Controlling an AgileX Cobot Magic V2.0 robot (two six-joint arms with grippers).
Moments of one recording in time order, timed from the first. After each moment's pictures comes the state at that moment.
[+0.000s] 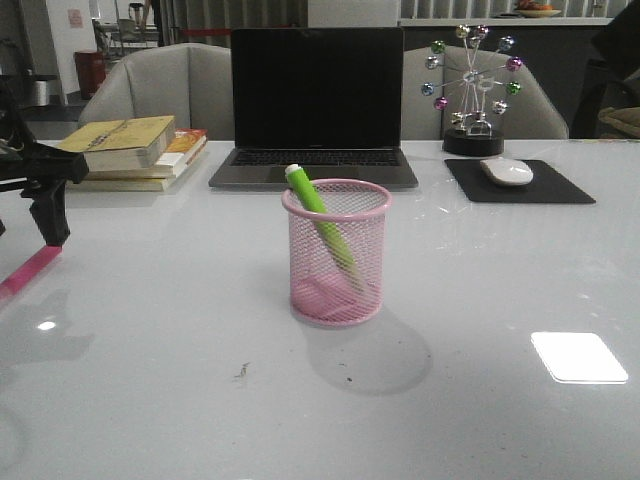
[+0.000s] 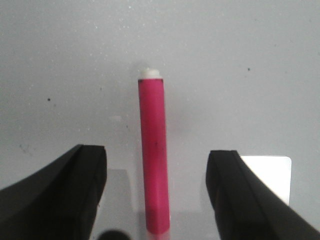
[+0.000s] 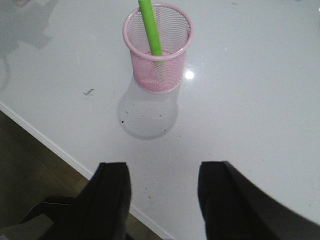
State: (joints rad) left arm -0.10 1.97 -1.41 0.04 0.78 -0.01; right arm 0.56 0.89 -0.82 0.02 0.74 0.02
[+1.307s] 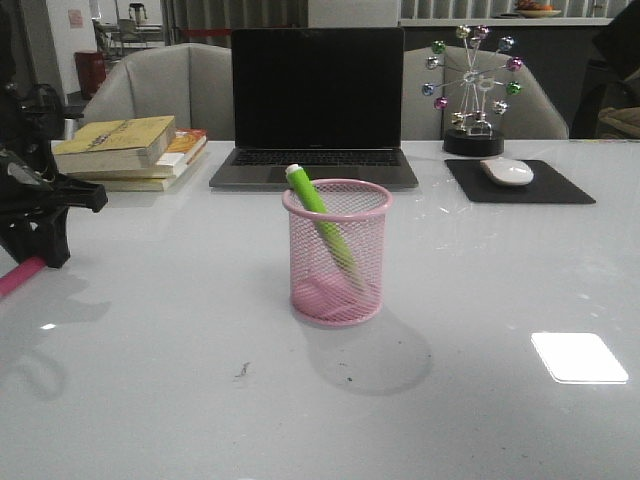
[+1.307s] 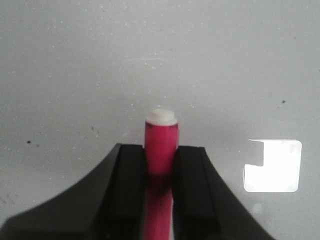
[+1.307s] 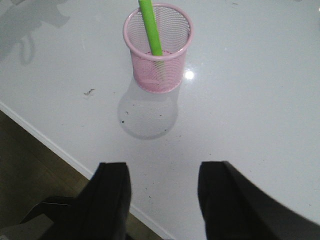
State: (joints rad) left arm -0.10 2.12 -1.54 0.08 0.84 -0.01; right arm 0.56 0.89 -0.82 0.02 0.74 0.02
